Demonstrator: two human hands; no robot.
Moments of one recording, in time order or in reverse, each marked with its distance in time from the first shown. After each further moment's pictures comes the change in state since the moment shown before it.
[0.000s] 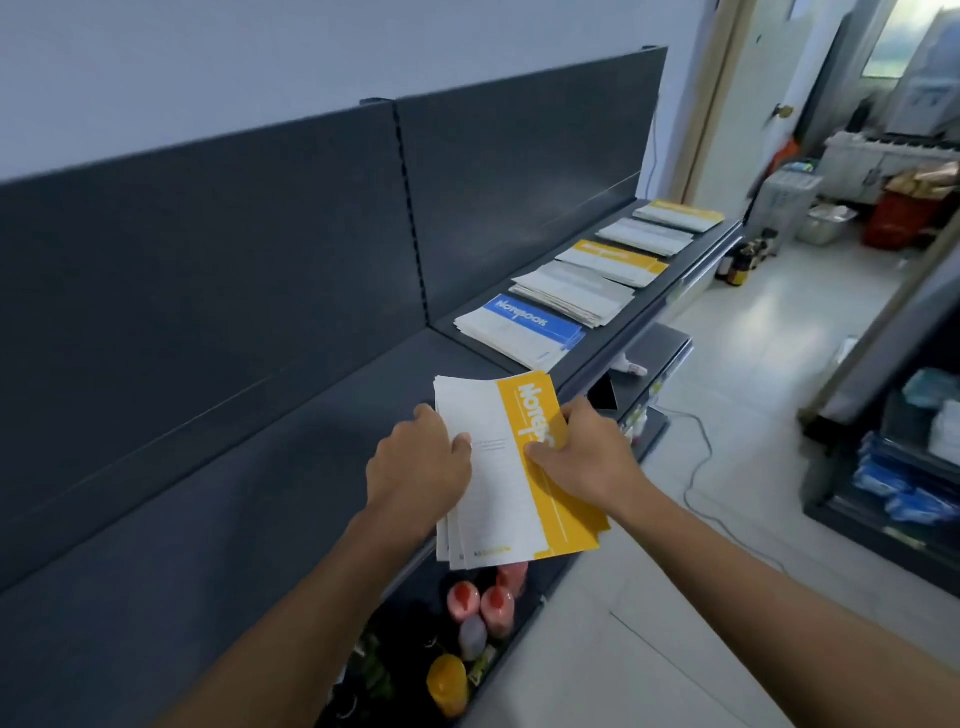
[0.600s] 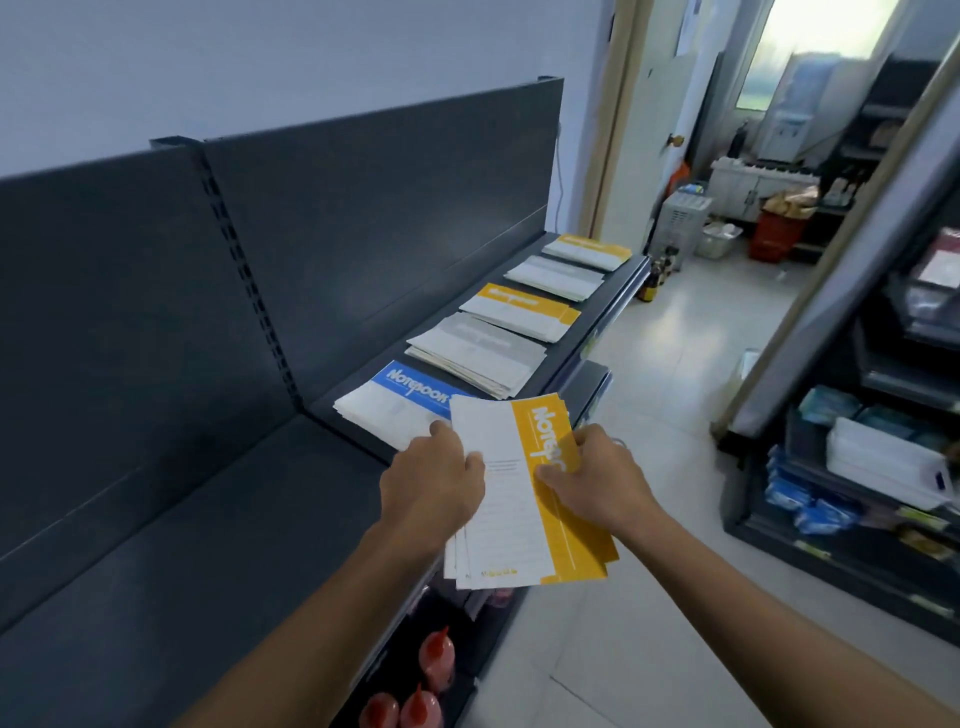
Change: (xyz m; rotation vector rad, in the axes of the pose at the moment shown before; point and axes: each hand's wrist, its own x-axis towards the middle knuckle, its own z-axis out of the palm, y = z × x) left_hand 0.145 0.155 0.069 -0.003 -0.114 0.211; right_hand 0.149 0.081 -0.091 -0.017 0.127 0.219
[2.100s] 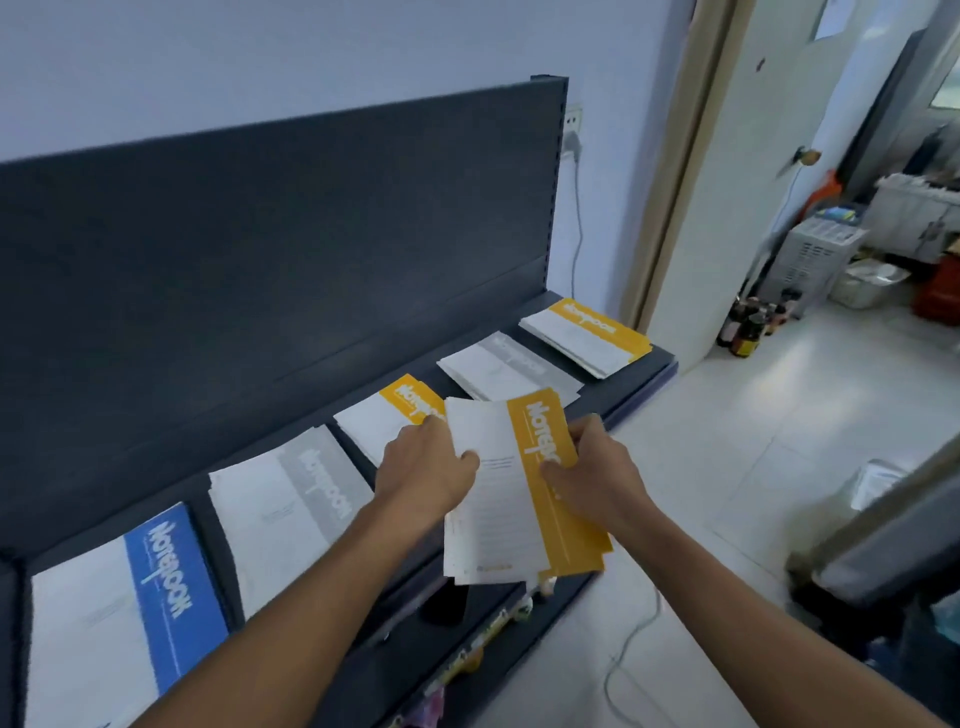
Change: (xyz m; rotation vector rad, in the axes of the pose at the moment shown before) left_hand 0.362 0.245 0.107 -0.022 0.064 -0.262; right_hand 0.458 0.080 -0.140 0.075 -0.233 -0.208
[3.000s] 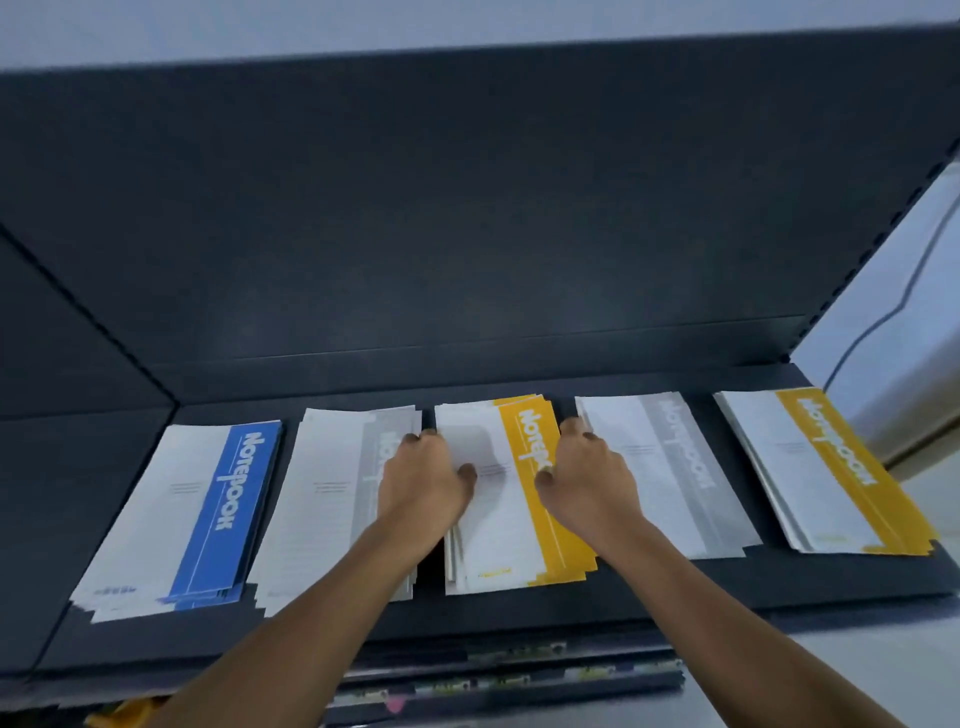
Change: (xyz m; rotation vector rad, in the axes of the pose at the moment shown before) left_hand 0.072 -0.052 0.023 -0.052 0.217 -0.664; right_hand 0.161 -0.082 0.083 -0.455 -0.321 -0.599
